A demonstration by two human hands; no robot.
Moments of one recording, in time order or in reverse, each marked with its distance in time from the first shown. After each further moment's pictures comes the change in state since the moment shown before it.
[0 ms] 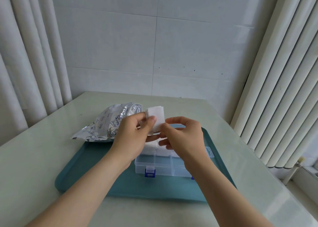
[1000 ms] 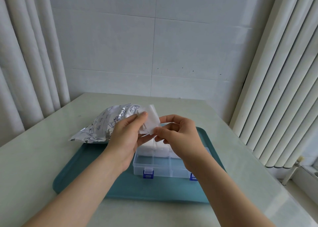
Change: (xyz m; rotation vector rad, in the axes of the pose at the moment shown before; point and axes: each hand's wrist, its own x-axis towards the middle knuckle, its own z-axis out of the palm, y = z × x) left_hand 0.006 0.000 -0.001 -0.373 0.063 -0.246; right_hand 0.006 -0.001 -0.009 0.080 -0.247 -0.081
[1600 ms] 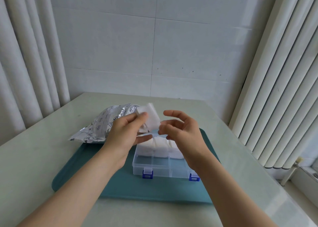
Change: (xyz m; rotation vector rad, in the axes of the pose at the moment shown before) left_hand 0.003 0.005 -0.006 0.178 0.030 0.038; right_hand 0.010 0.012 -0.011 0.062 0.029 -0.059
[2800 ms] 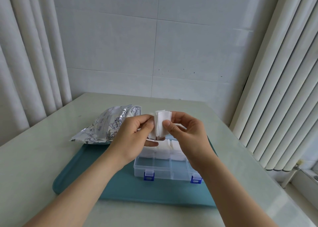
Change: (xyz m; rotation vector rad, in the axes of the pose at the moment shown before) left_hand -0.010 0.005 0.000 0.253 -0.281 0.205; right_hand 0.008 0.007 -0.007 0.049 0.014 -0.131
